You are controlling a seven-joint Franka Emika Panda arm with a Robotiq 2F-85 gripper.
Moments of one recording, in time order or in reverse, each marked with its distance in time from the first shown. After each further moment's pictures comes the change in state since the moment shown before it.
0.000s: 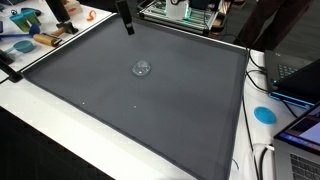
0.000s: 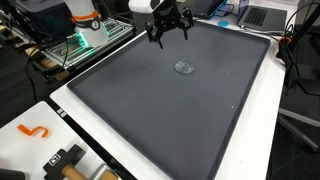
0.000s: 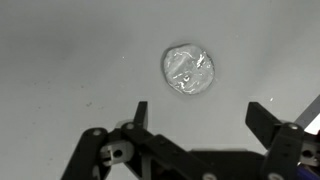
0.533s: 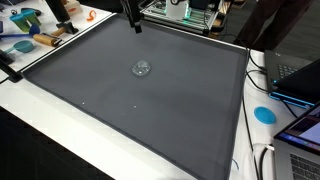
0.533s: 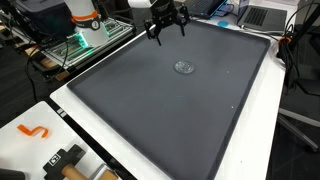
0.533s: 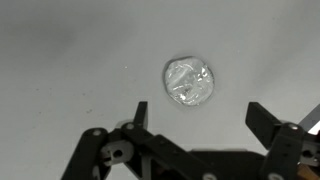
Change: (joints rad) arm 0.016 -0.059 0.025 -0.086 -0.010 0.064 -0.029
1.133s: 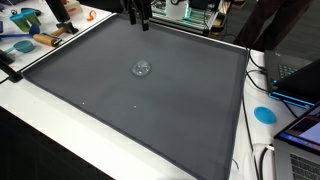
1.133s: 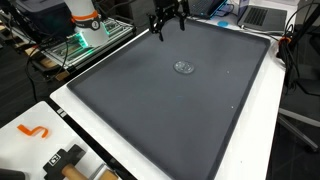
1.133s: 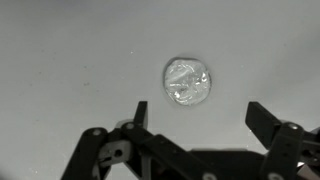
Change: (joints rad) arm 0.024 -0.048 0.036 -0.030 -0.209 0.031 -0.029
